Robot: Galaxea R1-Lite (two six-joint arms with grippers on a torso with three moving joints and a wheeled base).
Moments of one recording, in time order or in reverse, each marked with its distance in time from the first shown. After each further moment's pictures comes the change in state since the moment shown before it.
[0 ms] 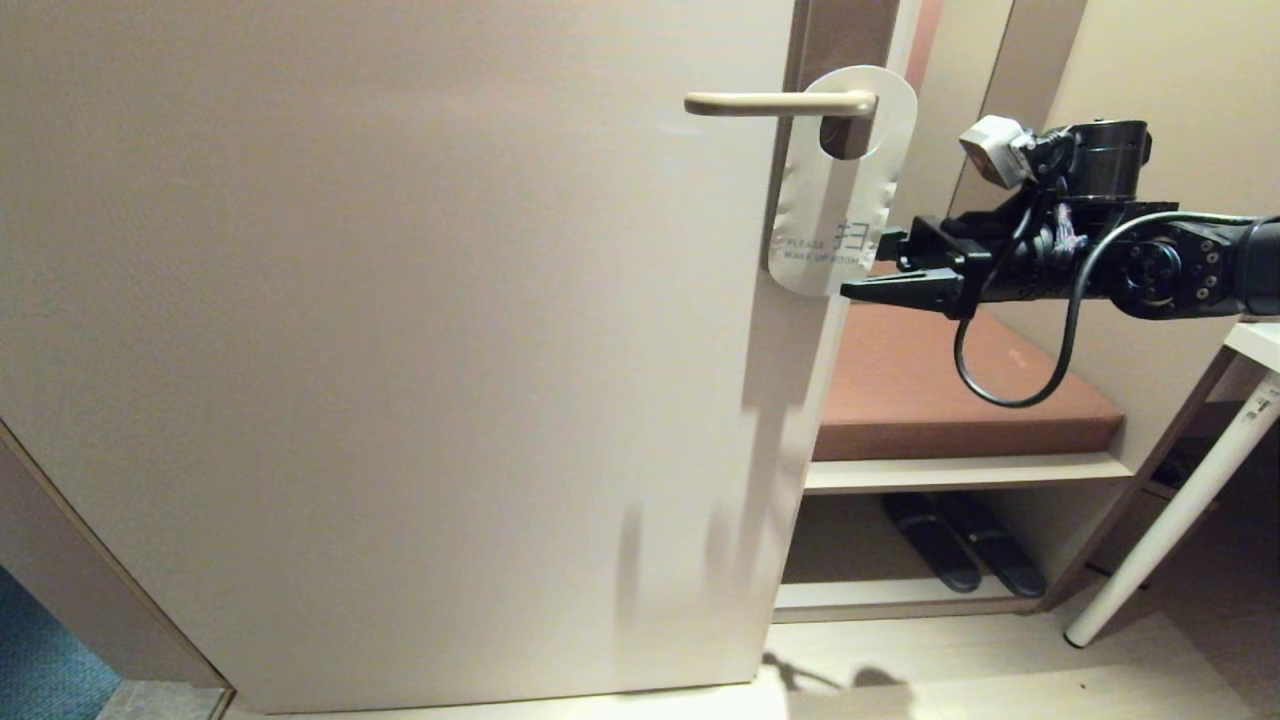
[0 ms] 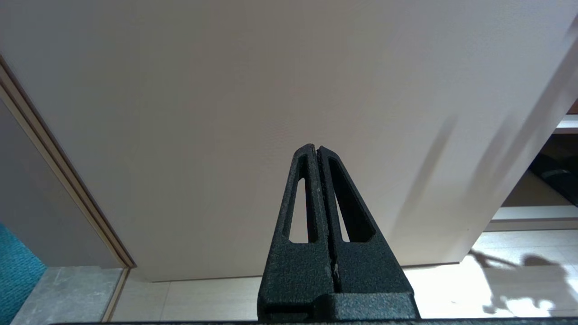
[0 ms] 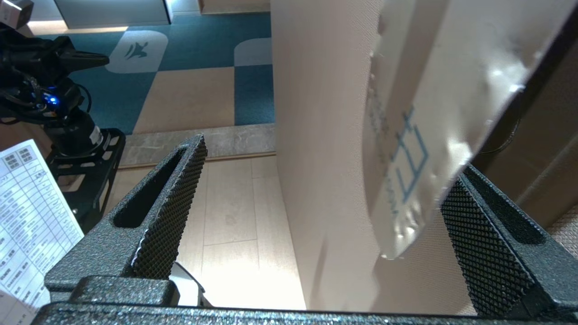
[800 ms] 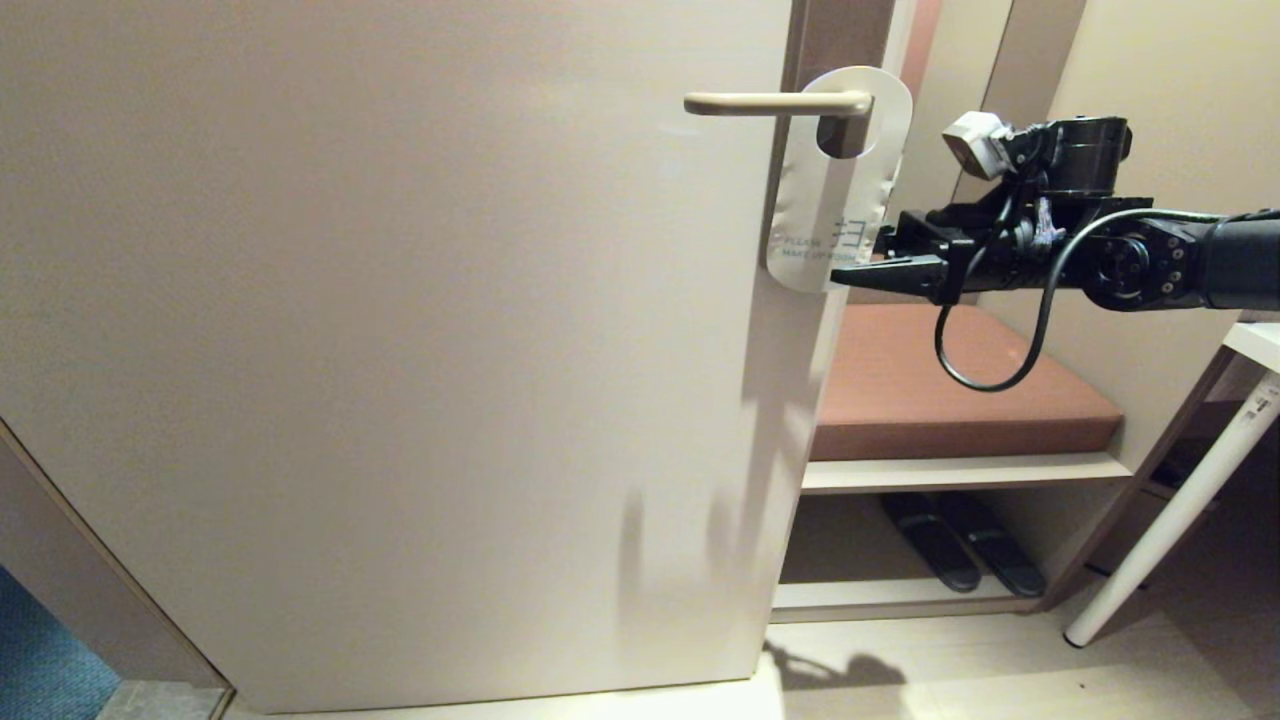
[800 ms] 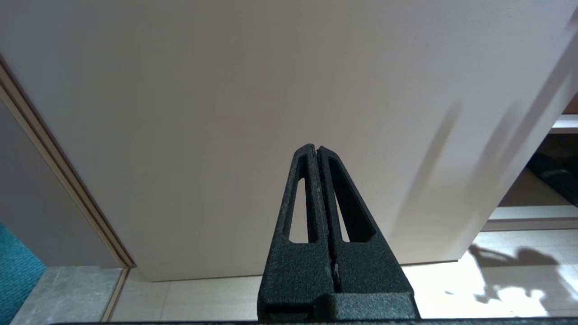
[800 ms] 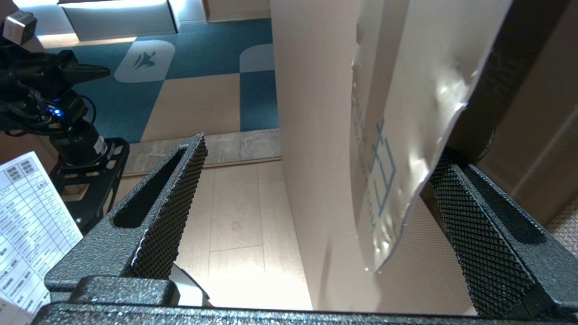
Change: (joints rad) left arm 0.000 0.000 0.000 0.000 0.000 0.000; right arm -0.001 0.071 -0.107 -0.008 0.004 0.079
